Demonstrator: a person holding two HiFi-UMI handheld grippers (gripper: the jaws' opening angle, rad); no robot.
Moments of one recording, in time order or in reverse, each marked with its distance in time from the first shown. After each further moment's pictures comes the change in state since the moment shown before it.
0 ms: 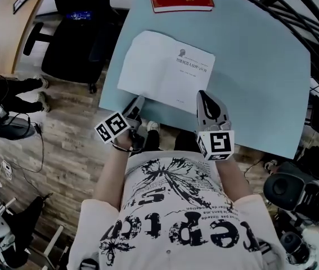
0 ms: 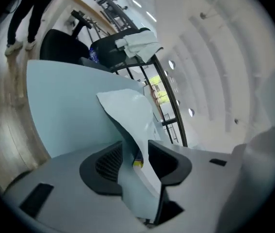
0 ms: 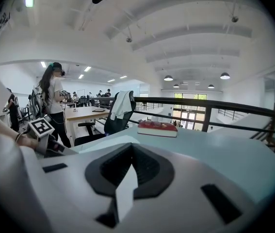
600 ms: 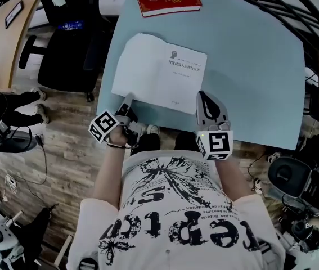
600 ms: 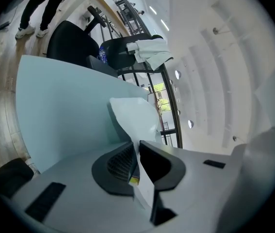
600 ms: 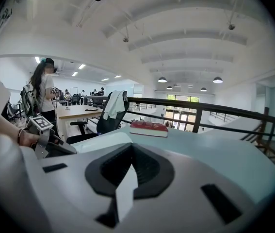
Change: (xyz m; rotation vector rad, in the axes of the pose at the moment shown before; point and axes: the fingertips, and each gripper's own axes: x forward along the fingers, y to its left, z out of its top) left arm 0.008 0.009 0.032 -0.149 -0.055 -0.024; right arm -0.011 -0.015 0.000 -0.003 -0.001 -0.092
